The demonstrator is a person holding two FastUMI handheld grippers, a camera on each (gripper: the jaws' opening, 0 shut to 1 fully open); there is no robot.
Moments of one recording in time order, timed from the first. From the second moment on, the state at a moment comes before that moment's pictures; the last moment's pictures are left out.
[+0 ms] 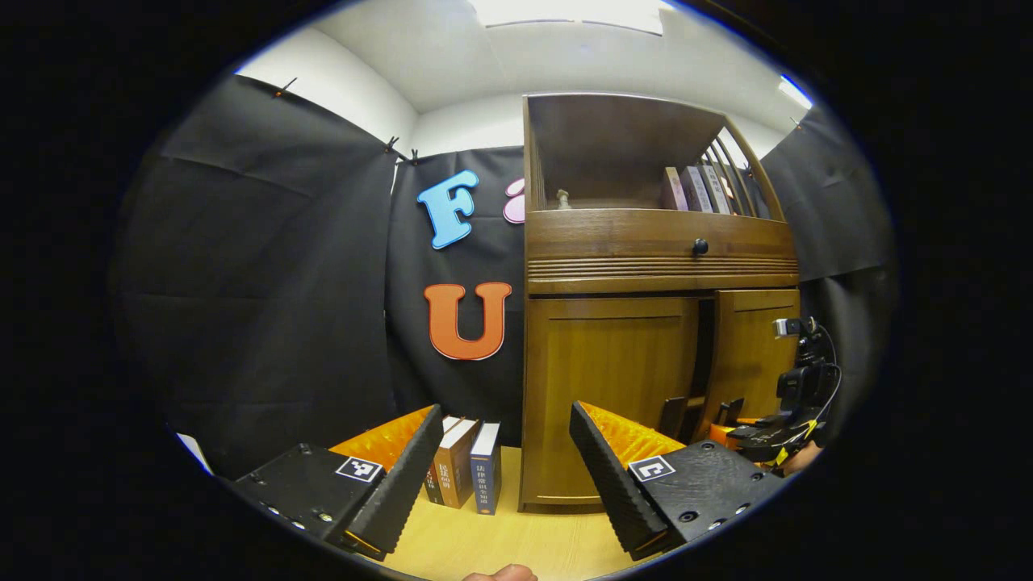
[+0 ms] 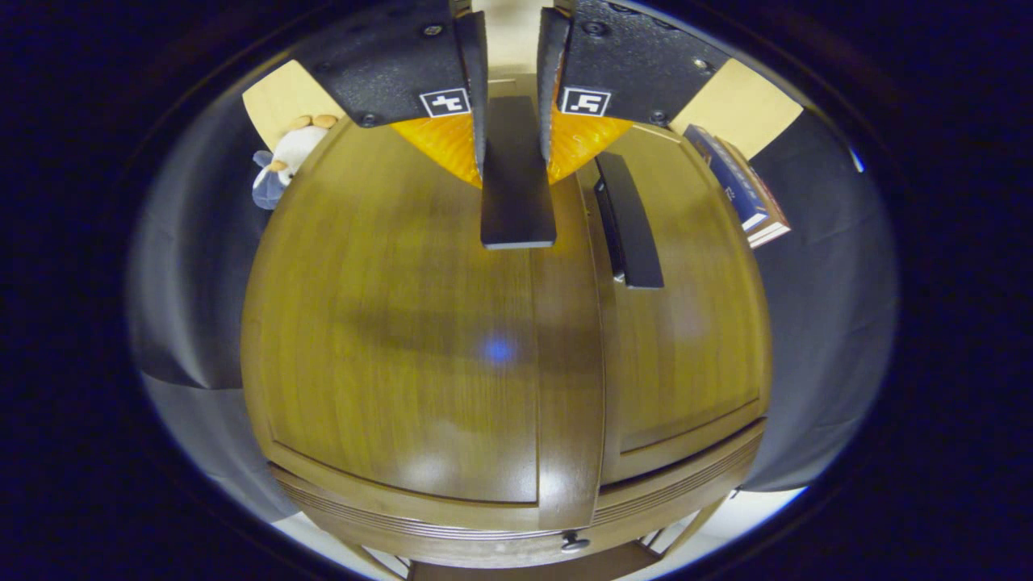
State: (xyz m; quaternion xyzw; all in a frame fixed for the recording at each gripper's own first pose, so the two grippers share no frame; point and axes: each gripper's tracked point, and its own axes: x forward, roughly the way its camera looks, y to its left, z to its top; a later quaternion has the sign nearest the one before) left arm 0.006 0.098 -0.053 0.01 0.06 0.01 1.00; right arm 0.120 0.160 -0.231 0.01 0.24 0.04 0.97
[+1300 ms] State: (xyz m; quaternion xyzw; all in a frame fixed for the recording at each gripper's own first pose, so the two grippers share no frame) left arm 0.014 -0.021 -0.075 0.00 0.08 -0.09 0.99; right arm -0.020 0.062 -0.201 0.02 0.24 0.03 0.97
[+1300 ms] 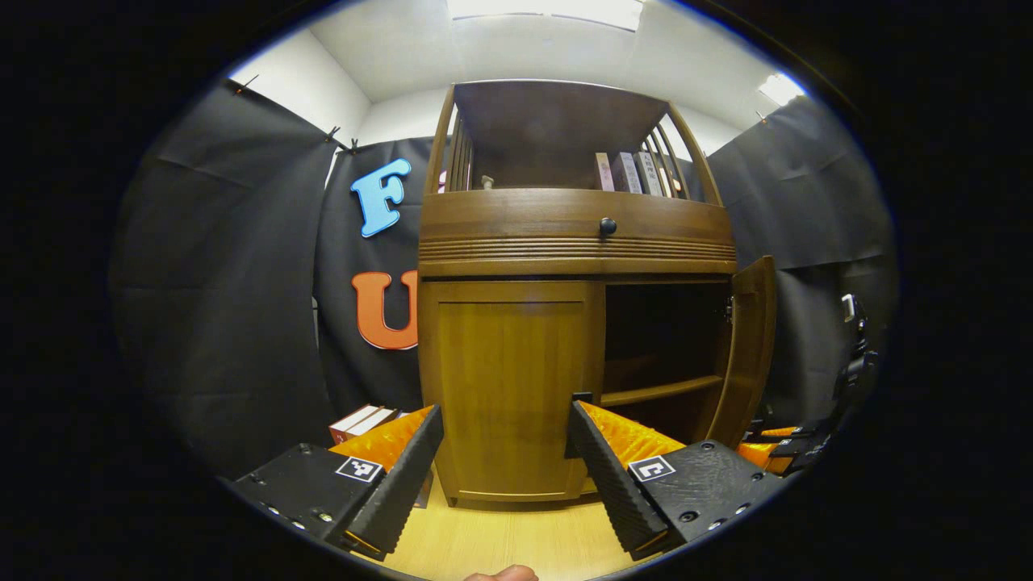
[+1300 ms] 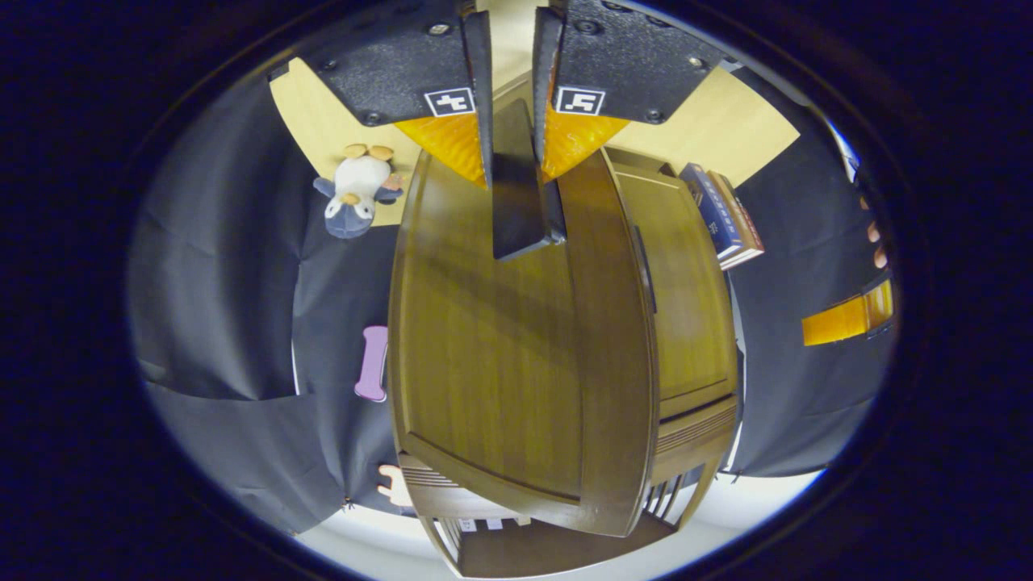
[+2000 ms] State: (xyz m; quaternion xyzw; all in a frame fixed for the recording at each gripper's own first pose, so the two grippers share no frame) left arm 0.029 -0.086 -0.102 0.00 0.10 -0.14 0.99; right arm -0.054 -0.036 -0.189 0.03 0.24 -0.08 0.97
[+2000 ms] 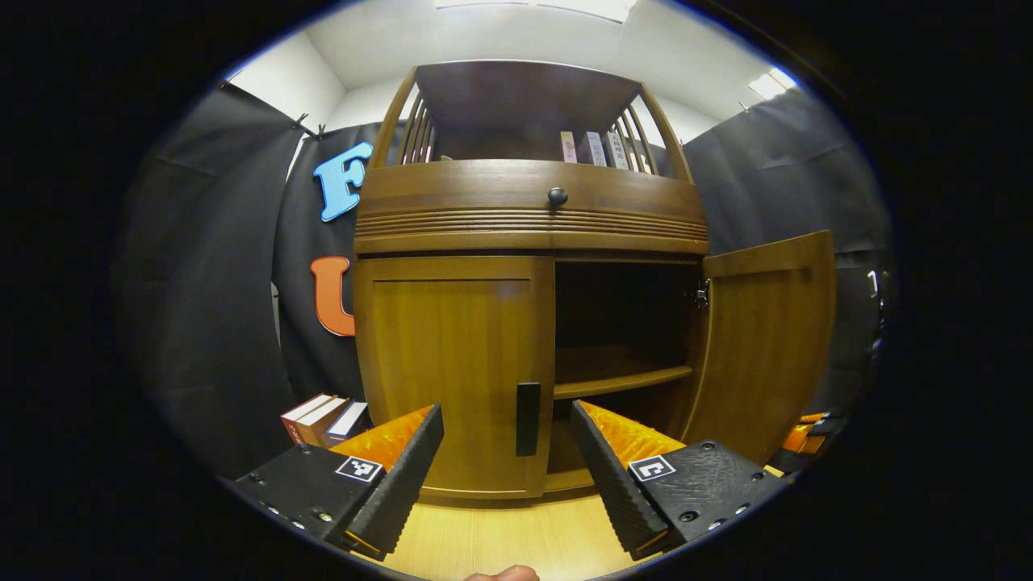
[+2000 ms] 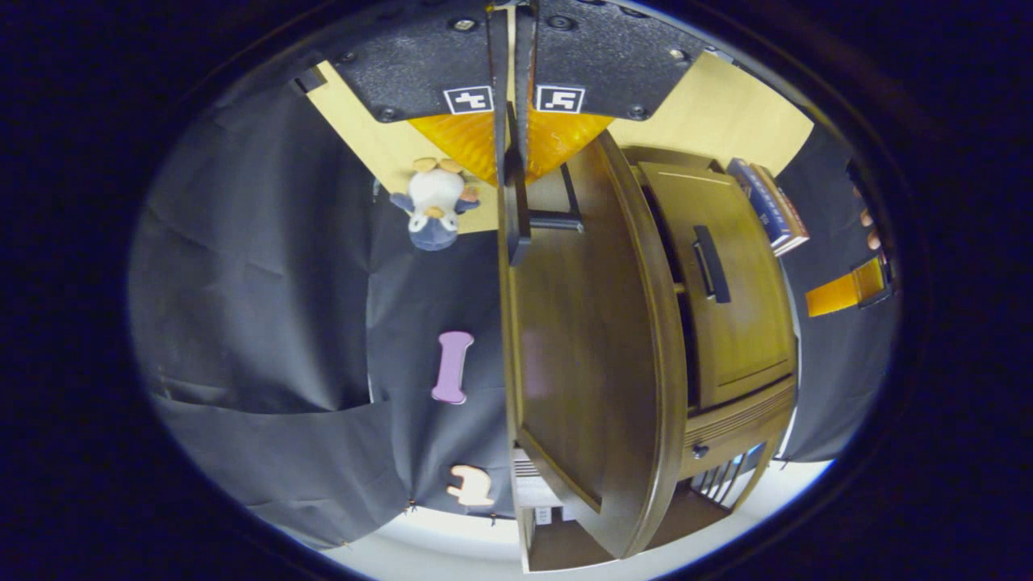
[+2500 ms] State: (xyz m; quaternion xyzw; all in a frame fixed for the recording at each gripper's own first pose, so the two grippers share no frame) left arm 0.053 -0.115 -0.129 0.00 0.12 -0.15 0.98; right arm -0.066 -0.075 -0.178 0.05 0.24 -0.10 0.96
